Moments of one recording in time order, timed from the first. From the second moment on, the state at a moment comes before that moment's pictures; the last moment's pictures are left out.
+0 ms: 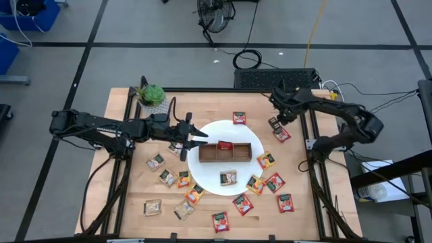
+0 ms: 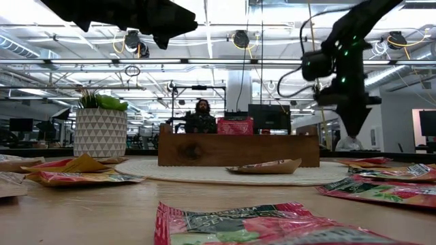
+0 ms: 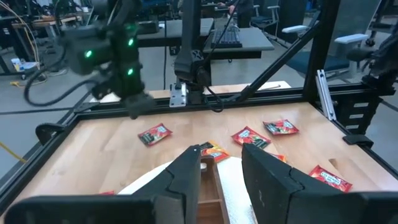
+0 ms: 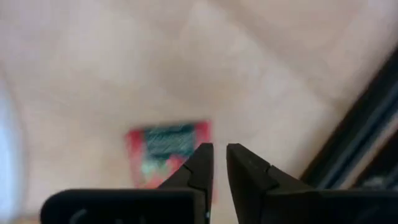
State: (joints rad) left arm 0.04 1.21 0.67 0.39 0.13 0.07; right arm -0.71 1.34 0.84 -1.03 0.11 0.32
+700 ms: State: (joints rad) left arm 0.04 1.21 0.67 0.39 0.13 0.07; right arm -0.52 1.20 0.47 -0.72 0.02 0.54
